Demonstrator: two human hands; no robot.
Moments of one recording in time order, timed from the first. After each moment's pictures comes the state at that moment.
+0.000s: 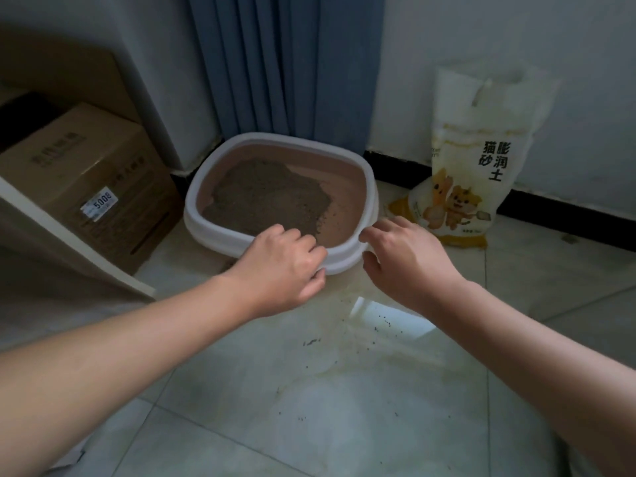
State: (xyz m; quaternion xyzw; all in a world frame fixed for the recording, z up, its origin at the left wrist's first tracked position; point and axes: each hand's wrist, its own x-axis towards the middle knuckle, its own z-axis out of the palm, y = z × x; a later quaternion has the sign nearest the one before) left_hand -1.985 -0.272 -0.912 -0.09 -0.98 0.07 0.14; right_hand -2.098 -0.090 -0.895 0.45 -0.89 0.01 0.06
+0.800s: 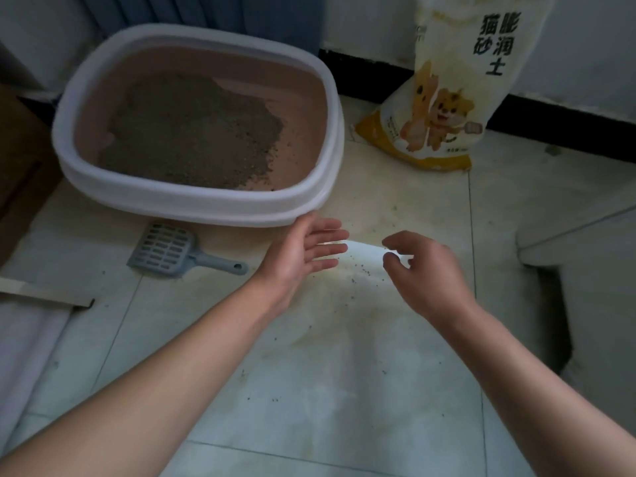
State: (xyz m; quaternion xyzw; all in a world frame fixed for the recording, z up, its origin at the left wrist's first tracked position) left_hand -2.042 -0.205 -1.046 0.27 -0.52 -0.80 -0.09; right_hand -2.096 -0.013 -1.034 0.12 -0.96 0.24 -0.11
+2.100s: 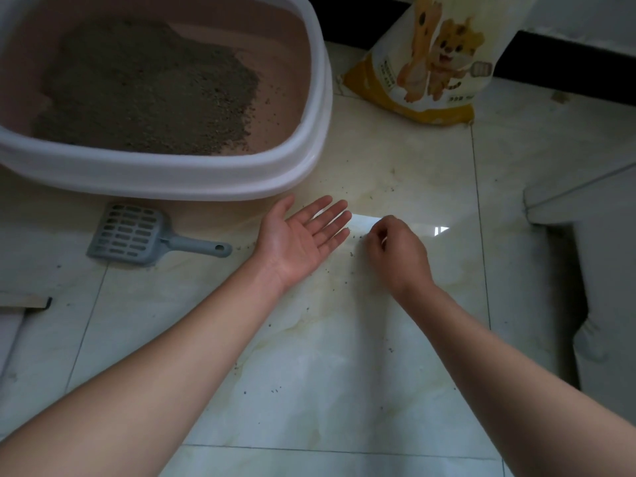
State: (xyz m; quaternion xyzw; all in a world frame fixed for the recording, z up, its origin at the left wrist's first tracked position) left_hand -2.065 -0.204 -1.123 0.33 -0.18 -0.92 -0.14; right_hand -2.096 -0.025 -1.132 0.06 -0.96 0.25 -0.11
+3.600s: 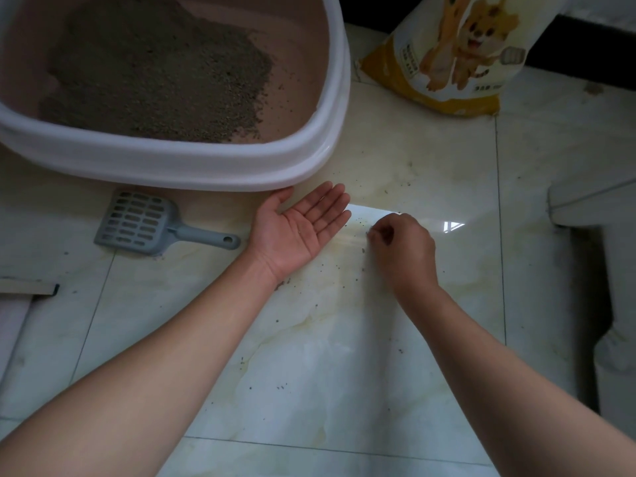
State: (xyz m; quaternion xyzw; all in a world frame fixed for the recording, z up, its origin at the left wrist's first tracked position) left_hand -2.062 -0.224 -1.138 0.26 -0.05 -0.95 -0.14; right_hand -2.100 -0.035 -1.152 0.05 -0.96 0.24 -0.08
